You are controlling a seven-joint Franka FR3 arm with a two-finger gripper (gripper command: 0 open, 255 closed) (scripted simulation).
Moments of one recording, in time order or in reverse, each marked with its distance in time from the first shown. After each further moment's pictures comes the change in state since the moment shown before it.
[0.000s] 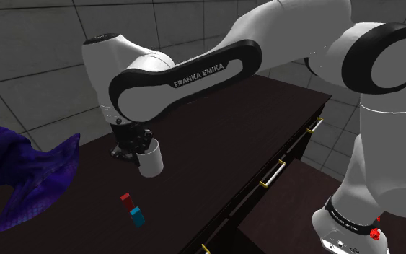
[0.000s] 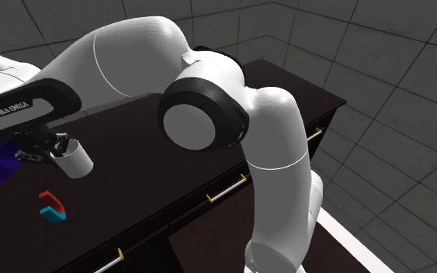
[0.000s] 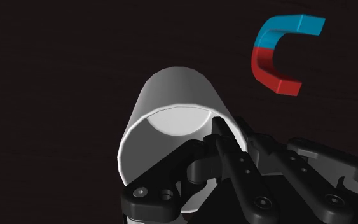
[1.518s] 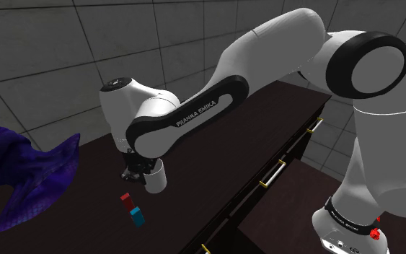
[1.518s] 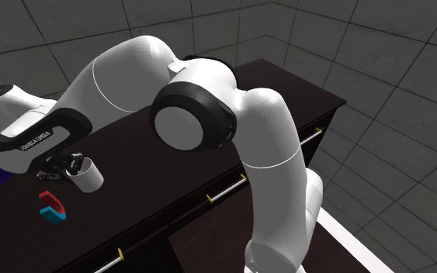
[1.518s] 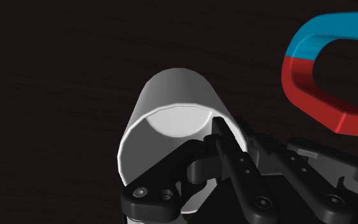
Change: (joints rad) arm 0.002 0.064 -0.016 -0.140 -0.033 0.200 0.025
